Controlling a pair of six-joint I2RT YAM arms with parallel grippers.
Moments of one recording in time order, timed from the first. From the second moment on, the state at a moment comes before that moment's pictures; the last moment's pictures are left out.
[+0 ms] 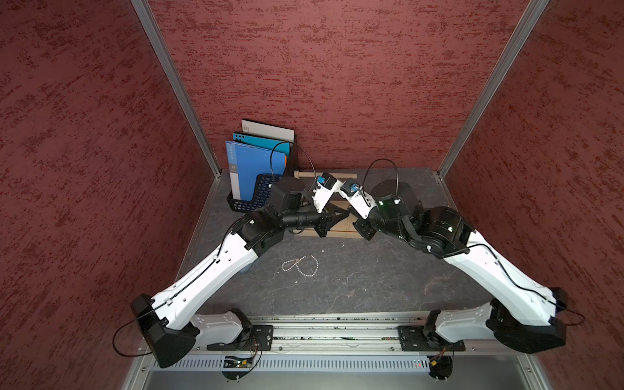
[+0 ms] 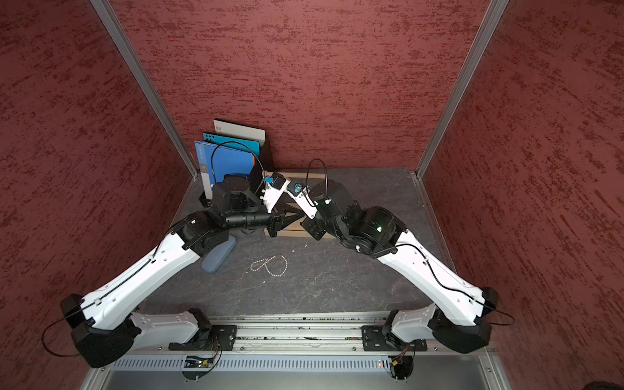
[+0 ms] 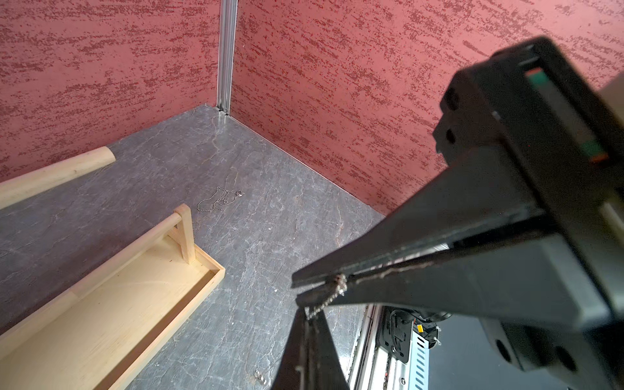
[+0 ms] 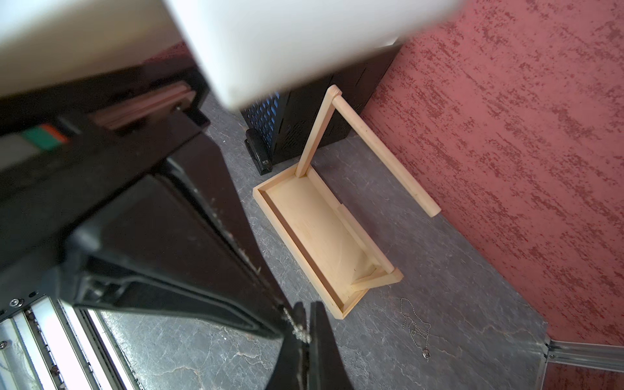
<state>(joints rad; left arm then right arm) -0.73 1.25 1.36 -0.46 0.46 -0.18 0.95 1.34 1.72 -0.97 0.24 -0.13</state>
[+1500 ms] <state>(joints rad) -0.63 1.26 1.64 -0.90 0.70 0.02 0.87 1.04 1.12 -0.36 -0.20 0.15</state>
